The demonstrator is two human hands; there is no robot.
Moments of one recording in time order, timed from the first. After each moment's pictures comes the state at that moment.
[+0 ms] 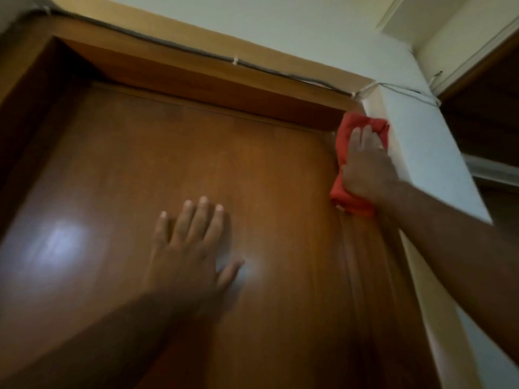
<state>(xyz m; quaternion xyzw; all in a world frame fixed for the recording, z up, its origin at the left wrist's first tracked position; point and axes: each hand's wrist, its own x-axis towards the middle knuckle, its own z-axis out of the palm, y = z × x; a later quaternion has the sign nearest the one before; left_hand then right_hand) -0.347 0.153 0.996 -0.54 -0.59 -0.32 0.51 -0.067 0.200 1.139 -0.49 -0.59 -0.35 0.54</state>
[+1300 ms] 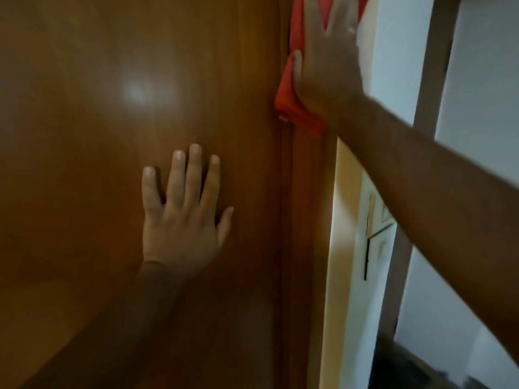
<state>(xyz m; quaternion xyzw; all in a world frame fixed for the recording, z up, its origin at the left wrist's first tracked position) -0.275 0.198 0.733 -0.64 -0.54 -0.29 0.47 -0.041 0.270 0.892 -0.49 -0.58 -0.43 0.49</state>
